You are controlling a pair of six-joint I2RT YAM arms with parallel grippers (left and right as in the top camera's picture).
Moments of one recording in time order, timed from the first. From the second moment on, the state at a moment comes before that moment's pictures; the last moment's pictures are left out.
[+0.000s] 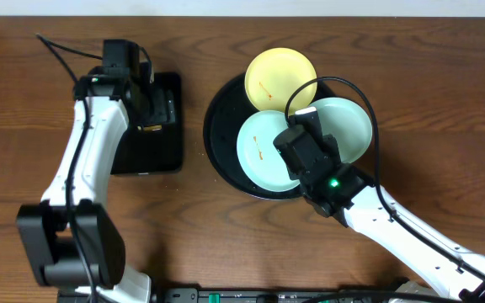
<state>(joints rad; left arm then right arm) 0.00 1.73 1.41 -0.91 0.06 -0.15 0.72 1.42 0.94 -0.47 0.52 0.30</state>
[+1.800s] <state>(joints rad) 0.03 2.06 1.41 -0.65 -0.11 -0.20 0.72 1.42 0.94 -0.47 0.51 0.30</state>
